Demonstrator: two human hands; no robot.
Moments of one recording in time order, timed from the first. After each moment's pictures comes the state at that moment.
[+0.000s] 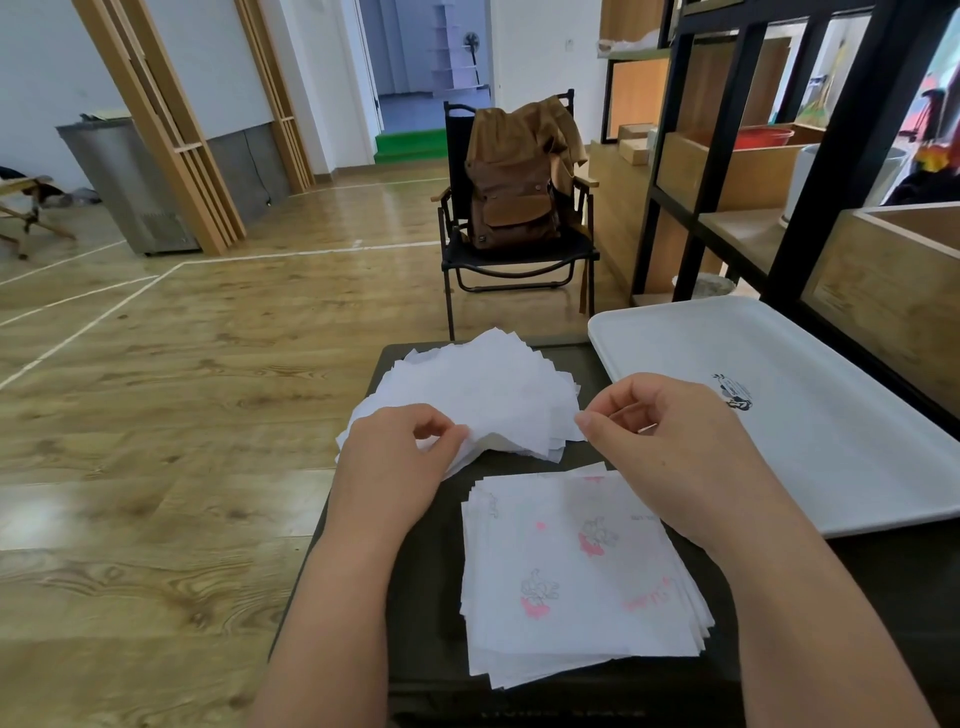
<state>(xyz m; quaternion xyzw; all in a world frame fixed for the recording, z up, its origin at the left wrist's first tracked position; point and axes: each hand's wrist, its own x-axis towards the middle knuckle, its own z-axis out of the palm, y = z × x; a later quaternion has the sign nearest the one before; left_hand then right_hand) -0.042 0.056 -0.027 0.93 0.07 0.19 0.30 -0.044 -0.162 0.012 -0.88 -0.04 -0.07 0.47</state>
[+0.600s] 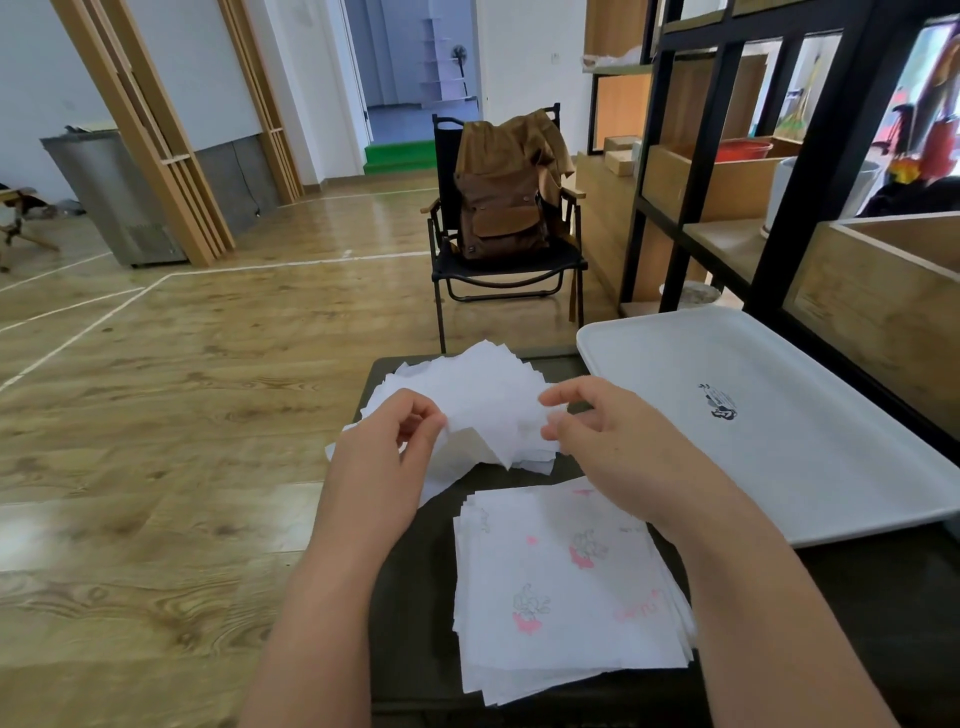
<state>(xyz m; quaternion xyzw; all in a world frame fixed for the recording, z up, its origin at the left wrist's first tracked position) -0.045 0.059 -0.021 0.89 0.03 0.22 0.39 -0.029 -0.149 0.016 -0.87 -0.08 0.07 0.48</state>
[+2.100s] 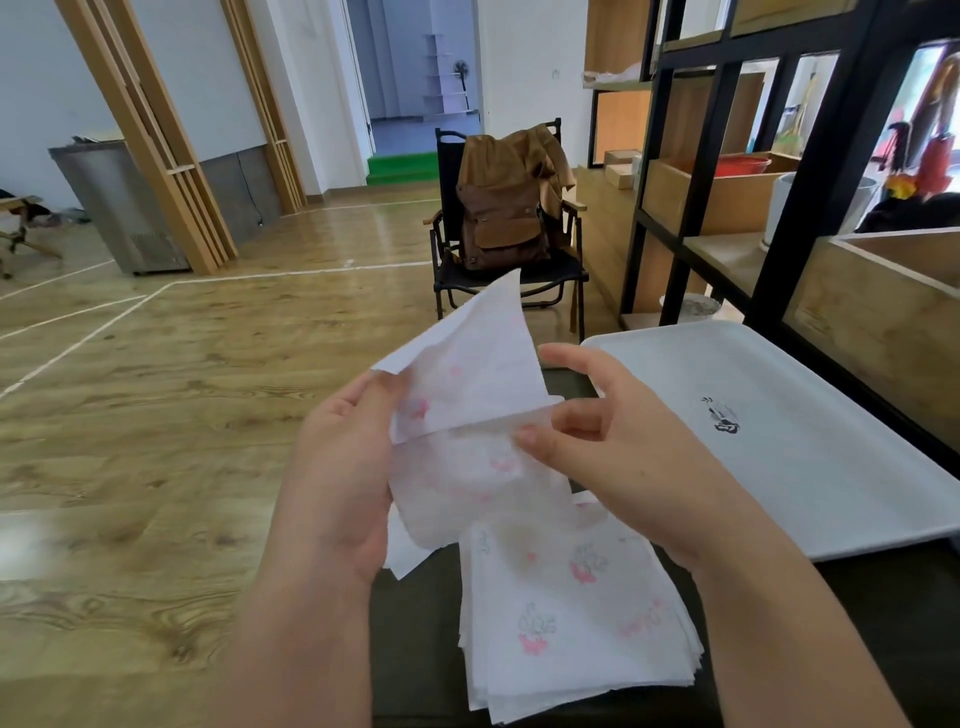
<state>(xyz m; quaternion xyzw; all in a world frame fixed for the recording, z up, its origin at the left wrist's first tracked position) -0.073 0.041 0.043 0.61 0.11 0.13 0.77 -0.046 -0.145 0.036 -0.77 -0.18 0.04 0.61</state>
